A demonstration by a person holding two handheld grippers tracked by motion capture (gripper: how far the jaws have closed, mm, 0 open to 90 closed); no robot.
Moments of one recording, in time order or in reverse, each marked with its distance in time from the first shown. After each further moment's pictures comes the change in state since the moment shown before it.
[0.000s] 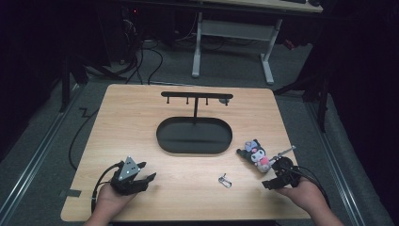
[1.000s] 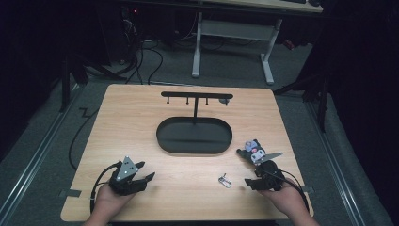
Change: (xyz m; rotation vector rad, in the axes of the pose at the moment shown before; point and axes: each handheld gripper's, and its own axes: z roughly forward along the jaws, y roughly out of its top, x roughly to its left) left arm 0.002 -0.001 -0.004 -0.015 0.008 -0.009; right arm 0.048 0.012 0.013 -0.187 0.032 -0.055
